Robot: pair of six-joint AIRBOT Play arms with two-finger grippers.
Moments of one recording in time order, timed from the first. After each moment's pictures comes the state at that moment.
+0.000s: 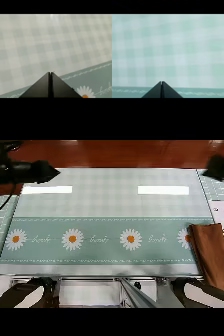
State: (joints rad) left arm -0.11 -1.09 1.30 1.04 -1.05 -1.43; right arm -0.11 -1.30 1.54 -1.29 1.28 1.57
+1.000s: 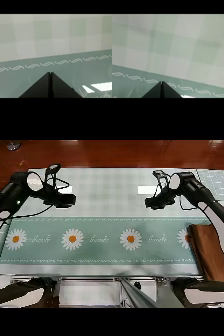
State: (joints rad) left arm -0.20 -1.33 1.17 1.42 -1.11 -1.66; right arm 0.22 -1.53 1.29 -1.48 1.13 1.62
